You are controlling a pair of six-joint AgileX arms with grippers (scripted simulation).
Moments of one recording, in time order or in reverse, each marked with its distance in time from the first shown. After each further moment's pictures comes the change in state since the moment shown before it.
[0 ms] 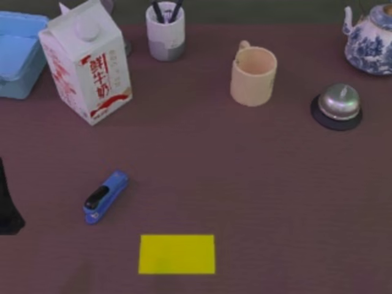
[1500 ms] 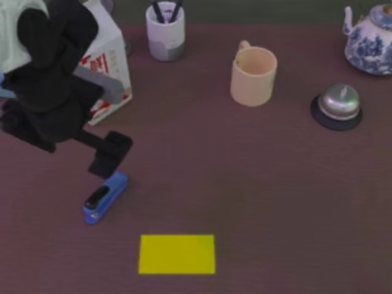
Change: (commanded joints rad) left arm -0.353 1.715 1.304 -1.071 -0.005 0.152; right arm 0.000 0.000 0.000 0.000 0.000 0.000
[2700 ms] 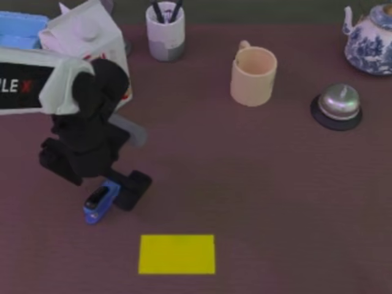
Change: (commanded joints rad) left arm -0.023 0.253 -0.111 0.279 -0.001 0.018; right arm 0.000 0.000 0.000 0.000 0.000 0.000
